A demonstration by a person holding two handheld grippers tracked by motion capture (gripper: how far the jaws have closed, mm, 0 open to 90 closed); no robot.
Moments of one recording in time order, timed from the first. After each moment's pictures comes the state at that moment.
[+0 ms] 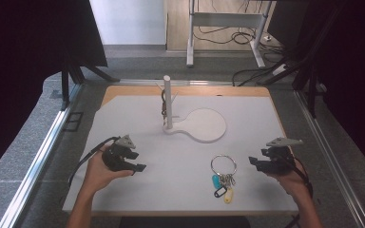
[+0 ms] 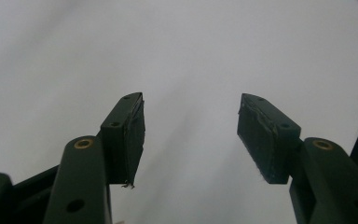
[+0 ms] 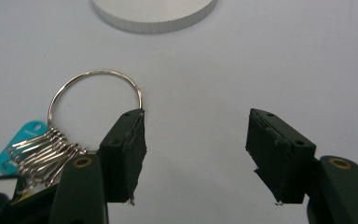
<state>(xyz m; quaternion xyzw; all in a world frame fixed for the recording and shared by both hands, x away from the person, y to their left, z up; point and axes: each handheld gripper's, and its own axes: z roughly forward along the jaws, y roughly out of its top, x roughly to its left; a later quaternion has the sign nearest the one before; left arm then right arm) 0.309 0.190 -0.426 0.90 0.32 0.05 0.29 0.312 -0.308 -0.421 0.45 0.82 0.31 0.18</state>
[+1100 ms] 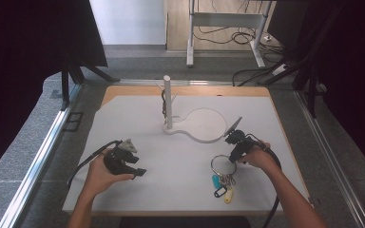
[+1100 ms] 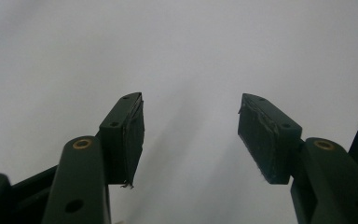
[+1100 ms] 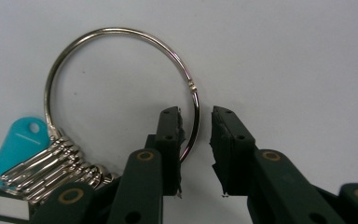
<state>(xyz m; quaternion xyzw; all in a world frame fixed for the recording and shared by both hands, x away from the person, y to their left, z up) 0.305 0.187 -0.433 0.91 0.31 0.04 0.28 0.394 -0.213 -0.449 0.42 0.91 0.06 0.03</state>
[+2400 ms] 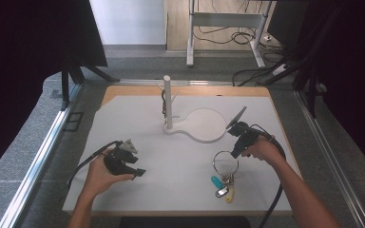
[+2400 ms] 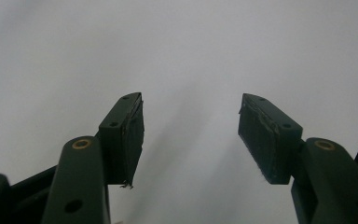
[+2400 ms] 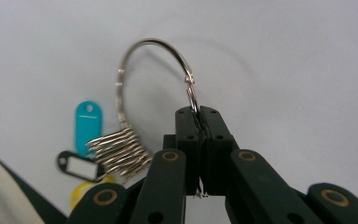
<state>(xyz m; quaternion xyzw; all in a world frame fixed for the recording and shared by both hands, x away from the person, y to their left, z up) 0.305 0.187 -0.434 0.91 0.32 0.04 0.26 0.399 -0.217 -0.403 0.41 0.91 0.08 -0.03</state>
